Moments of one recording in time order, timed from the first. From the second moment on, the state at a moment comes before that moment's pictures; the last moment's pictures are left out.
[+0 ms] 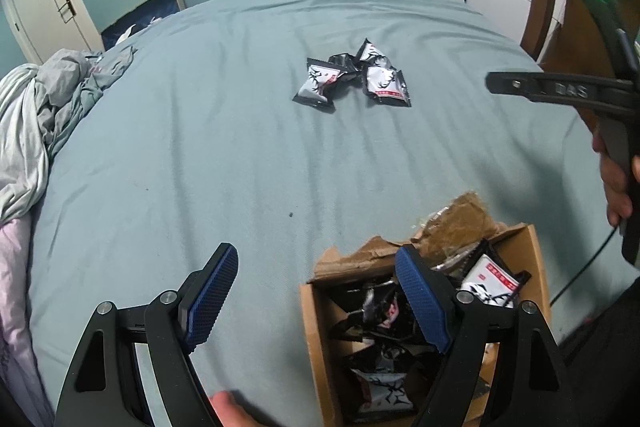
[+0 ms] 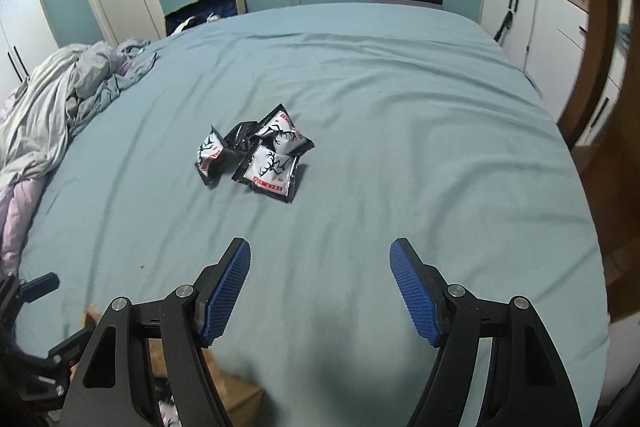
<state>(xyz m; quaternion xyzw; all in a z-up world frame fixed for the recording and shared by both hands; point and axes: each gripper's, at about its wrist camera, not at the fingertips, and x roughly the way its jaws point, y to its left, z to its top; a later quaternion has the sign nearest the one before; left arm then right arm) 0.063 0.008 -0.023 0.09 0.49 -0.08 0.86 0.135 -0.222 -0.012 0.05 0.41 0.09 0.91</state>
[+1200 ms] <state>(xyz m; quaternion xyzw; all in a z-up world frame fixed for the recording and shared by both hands) 0.239 -0.026 -0.054 0.14 0.49 -0.10 0.85 0.245 -0.202 -0.058 0.09 0.44 0.17 0.88</state>
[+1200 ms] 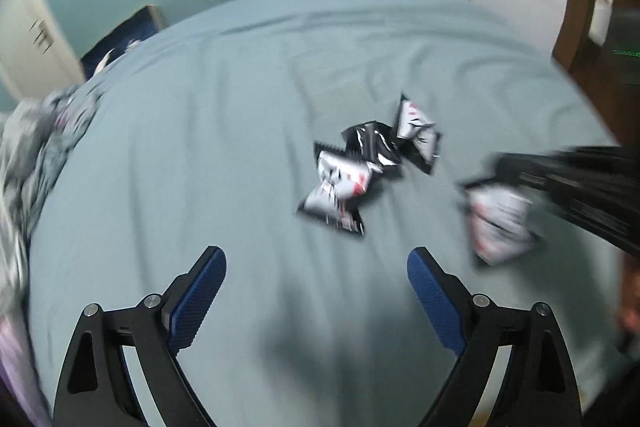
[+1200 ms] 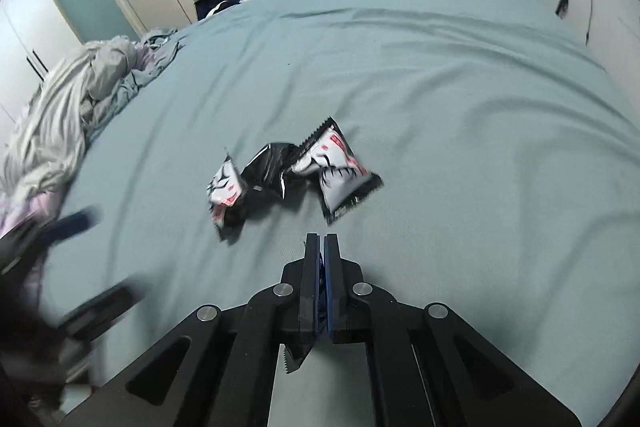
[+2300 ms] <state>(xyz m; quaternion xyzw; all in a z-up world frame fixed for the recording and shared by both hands) 0.069 -0.002 -0.001 0.09 0.52 -0.11 0.85 0.115 -0.250 0.004 0.17 0.36 0.21 0.89</state>
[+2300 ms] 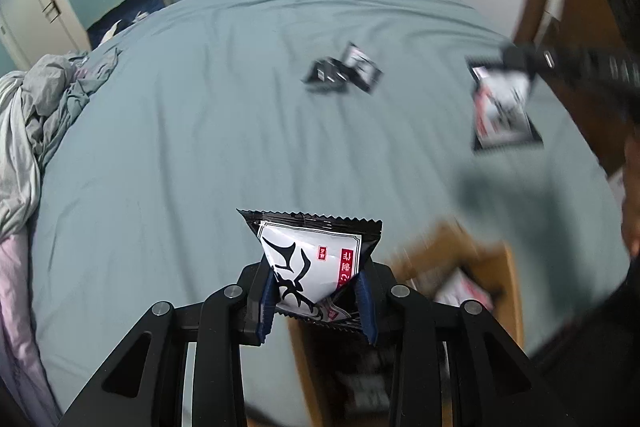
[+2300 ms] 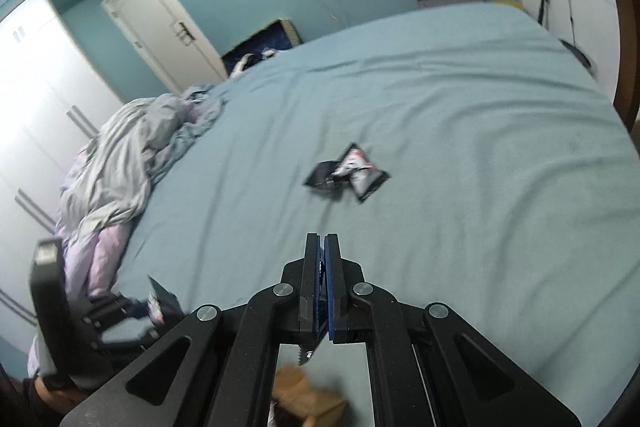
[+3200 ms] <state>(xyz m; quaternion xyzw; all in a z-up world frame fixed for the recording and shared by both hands) 0.045 0.045 0.001 0.01 0.47 -0.05 0.88 0.017 -0.188 -0.008 0.11 0.42 0.31 0.85</state>
